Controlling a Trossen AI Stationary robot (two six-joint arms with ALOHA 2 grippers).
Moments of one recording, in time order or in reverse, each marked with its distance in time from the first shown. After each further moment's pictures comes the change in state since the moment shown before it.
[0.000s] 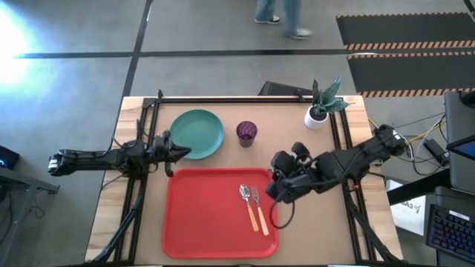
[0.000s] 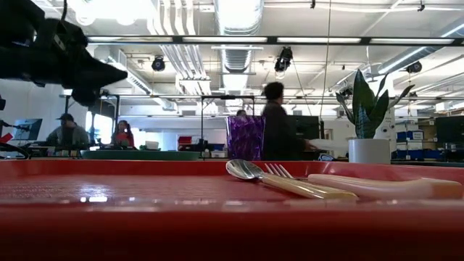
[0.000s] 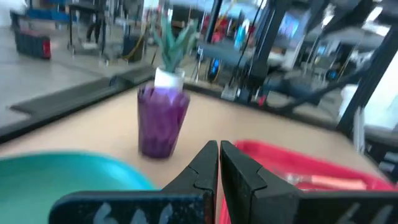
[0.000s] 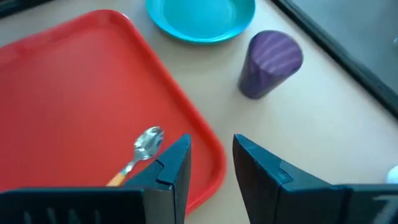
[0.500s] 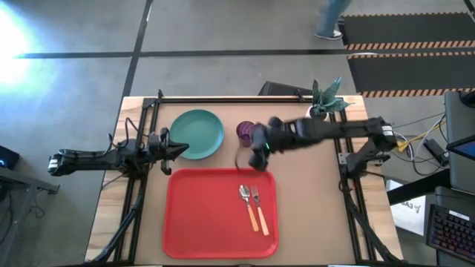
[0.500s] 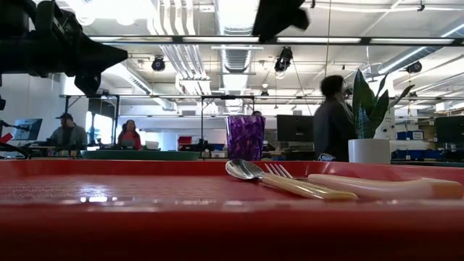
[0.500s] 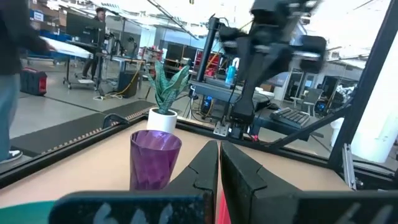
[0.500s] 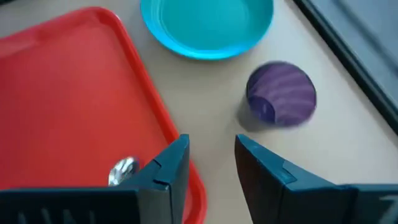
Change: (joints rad) left arm 0.000 -0.002 0.007 0.148 -0.005 0.027; right arm -0.400 0.046 -0.018 0.251 -0.358 -0.447
